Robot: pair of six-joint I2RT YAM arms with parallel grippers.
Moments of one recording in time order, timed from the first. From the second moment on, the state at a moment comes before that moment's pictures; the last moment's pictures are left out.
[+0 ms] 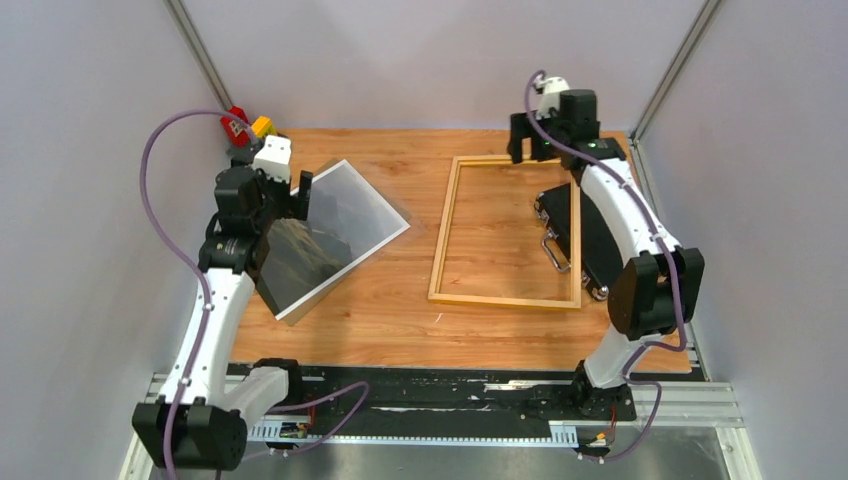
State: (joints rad) left arm -0.03 0.96 0.97 -0.28 0.00 0.22; right arm 0.12 1.74 1.66 -0.47 -0.14 -0.03
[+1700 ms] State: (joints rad) left arm 0.28 2.27 1.84 -0.73 0.34 0.49; right arm 0.80 2.07 1.51 -0.31 -0.28 -0.14
